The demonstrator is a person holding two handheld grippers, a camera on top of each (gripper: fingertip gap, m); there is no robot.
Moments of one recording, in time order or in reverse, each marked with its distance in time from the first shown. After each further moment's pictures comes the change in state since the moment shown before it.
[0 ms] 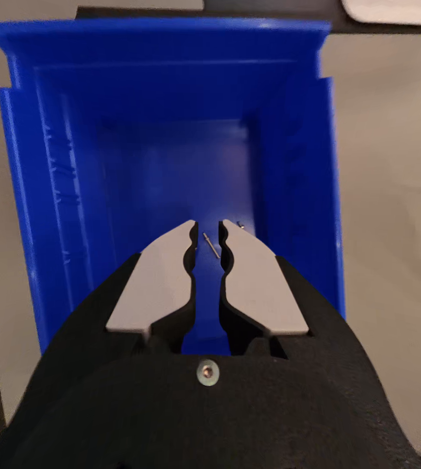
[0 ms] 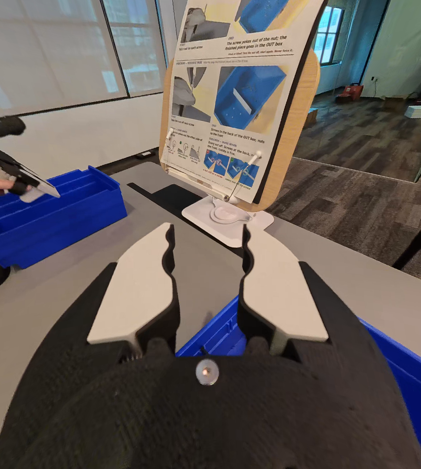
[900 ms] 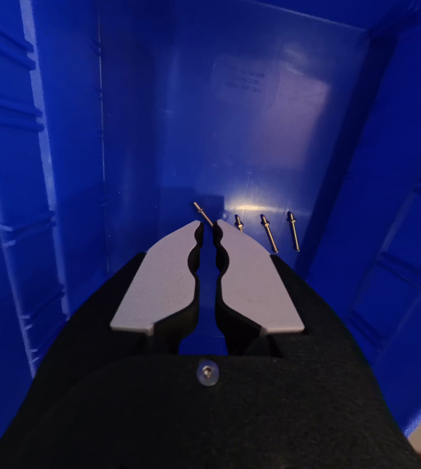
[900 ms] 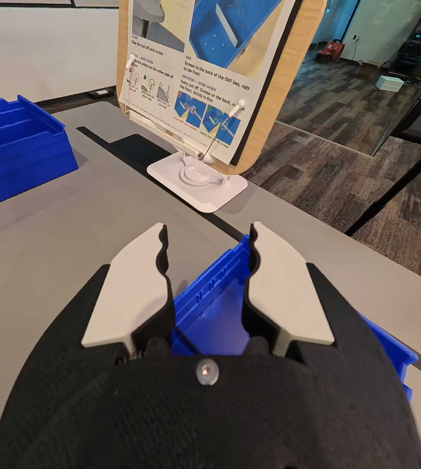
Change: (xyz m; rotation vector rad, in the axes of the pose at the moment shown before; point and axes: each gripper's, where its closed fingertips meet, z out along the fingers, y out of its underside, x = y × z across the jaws) left arm -0.027 0.049 0.052 -0.280 -0.124 -0.215; right arm 0.021 0.037 0.011 -0.193 0.115 -0.121
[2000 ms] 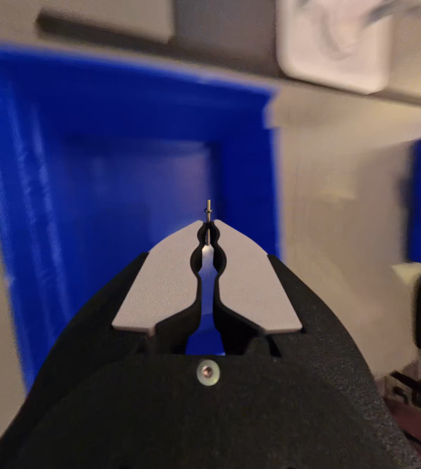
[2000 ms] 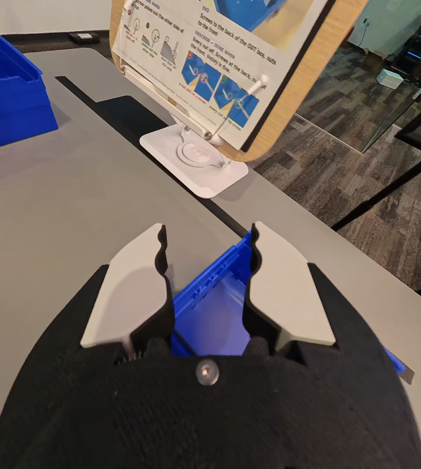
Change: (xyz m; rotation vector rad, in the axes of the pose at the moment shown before) left arm 0.050 -0.047 -0.099 0.258 0.369 0.137; right arm -0.015 0.011 0.021 -0.102 0.017 -0.128
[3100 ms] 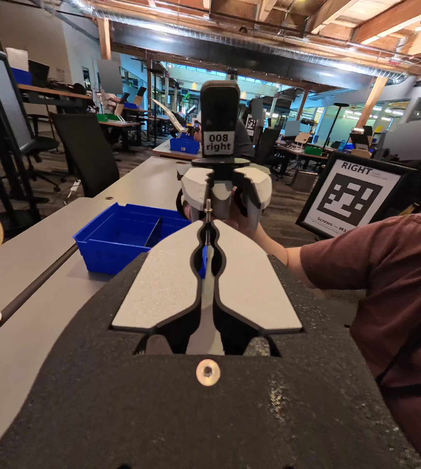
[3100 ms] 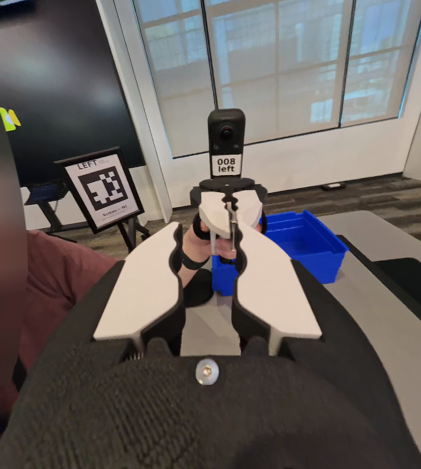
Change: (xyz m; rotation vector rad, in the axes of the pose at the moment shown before) left arm 0.331 0.055 -0.102 0.530 1.213 0.833; right arm -0.251 -0.163 -0.076 0.493 -0.907 0.184
